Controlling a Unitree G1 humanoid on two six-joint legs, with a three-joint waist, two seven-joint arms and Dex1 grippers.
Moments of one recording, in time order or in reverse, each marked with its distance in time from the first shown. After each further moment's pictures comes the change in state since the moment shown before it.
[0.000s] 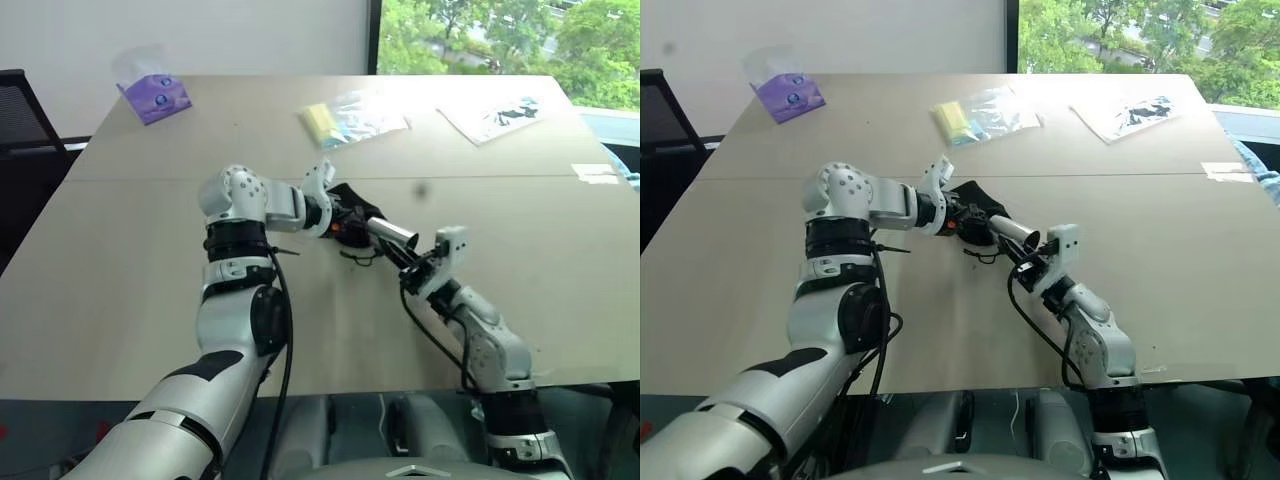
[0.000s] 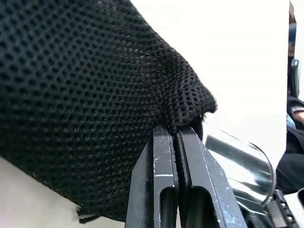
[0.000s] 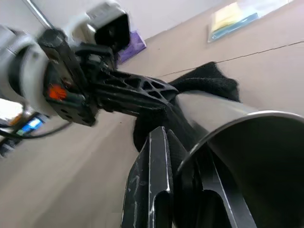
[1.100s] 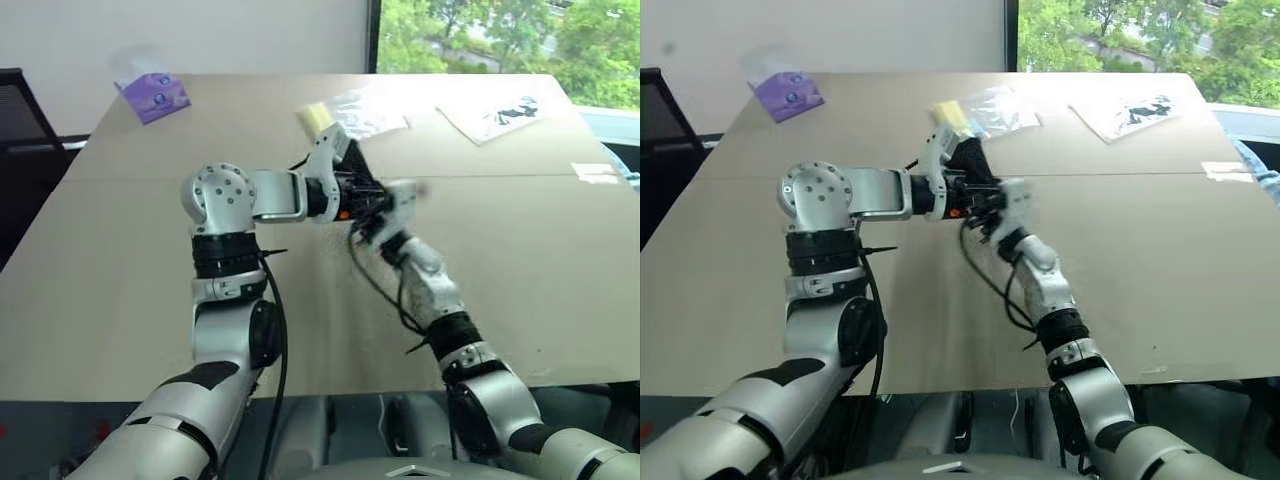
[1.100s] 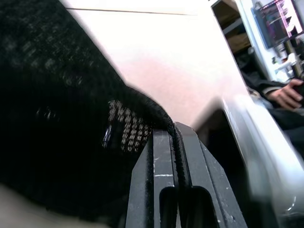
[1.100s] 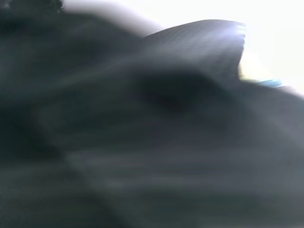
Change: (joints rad) left arm 0.089 0.032 -0.102 -0.328 -0.359 0.018 0.110; right arm -0.446 0.149 -0.033 0.627 0.005 -0.415 -0.004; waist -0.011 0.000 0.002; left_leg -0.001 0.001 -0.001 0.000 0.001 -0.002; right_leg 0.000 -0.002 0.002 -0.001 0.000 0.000
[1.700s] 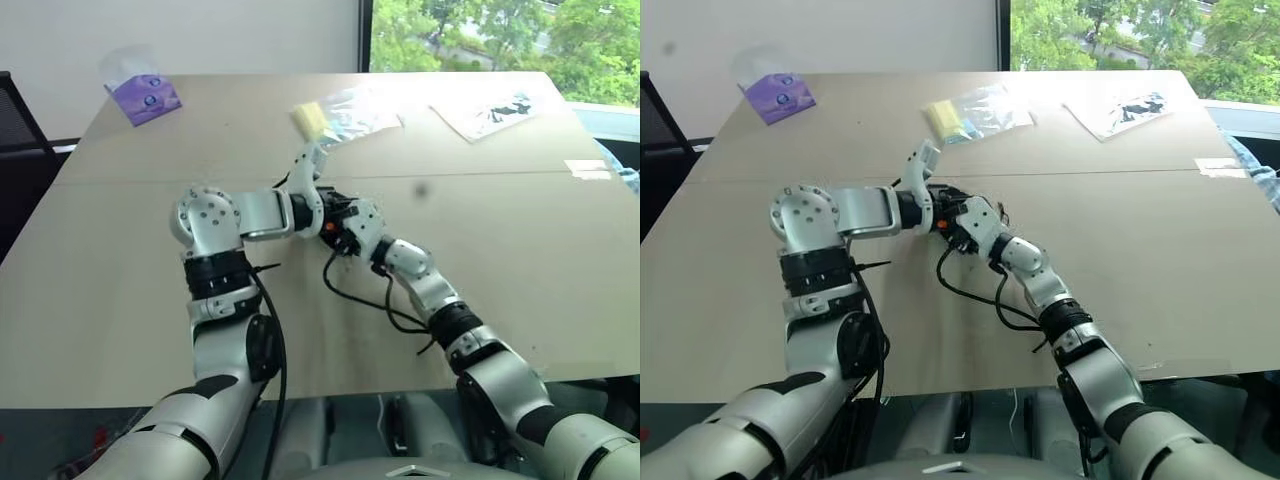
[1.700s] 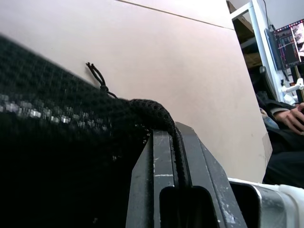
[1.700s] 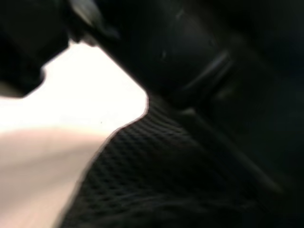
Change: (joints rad) left arm 0.123 0.013 0.092 -0.075 0.019 -0.003 0.059; right arm -0.023 -0.124 0.245 0.030 -0.414 -0.133 0.074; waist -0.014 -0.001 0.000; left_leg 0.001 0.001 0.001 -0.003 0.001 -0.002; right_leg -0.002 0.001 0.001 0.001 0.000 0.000
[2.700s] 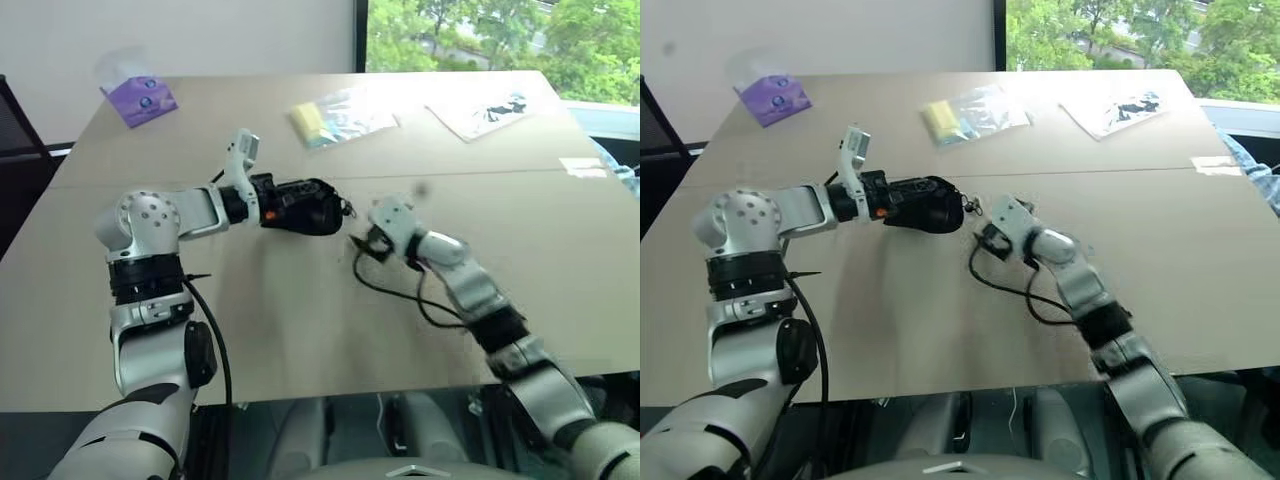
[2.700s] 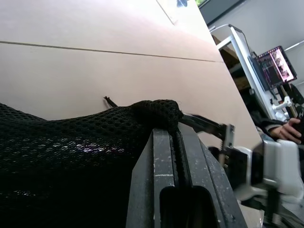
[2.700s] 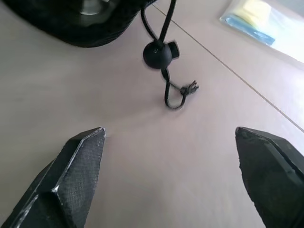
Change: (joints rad) left arm 0.033 0.320 -0.092 0.125 0.041 -0.219 -0.465; right arm -0.022 -0.142 0.039 -0.202 -0.079 0.383 -0.120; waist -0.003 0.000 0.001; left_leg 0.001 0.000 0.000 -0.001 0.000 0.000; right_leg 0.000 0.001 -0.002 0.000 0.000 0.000
